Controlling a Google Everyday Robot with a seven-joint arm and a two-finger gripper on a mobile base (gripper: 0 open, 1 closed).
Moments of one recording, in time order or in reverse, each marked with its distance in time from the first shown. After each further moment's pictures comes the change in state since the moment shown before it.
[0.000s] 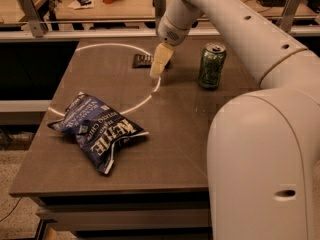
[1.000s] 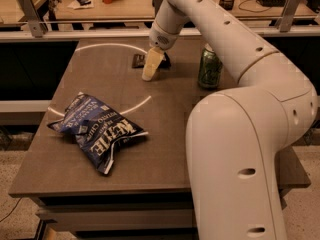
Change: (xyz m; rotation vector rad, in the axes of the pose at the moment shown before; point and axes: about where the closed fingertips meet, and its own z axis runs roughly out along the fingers) arm -0.014 0.000 0.036 -0.070 0.008 -0.013
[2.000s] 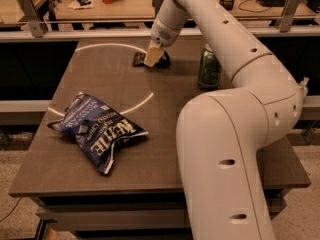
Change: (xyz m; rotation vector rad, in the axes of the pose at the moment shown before) arm 0.003 -0.006 -0.006 -0.044 -0.011 0.042
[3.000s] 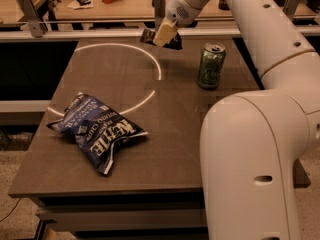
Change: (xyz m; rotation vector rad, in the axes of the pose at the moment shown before) arm -0.008 0.012 -0.086 0.043 -0.137 0.068
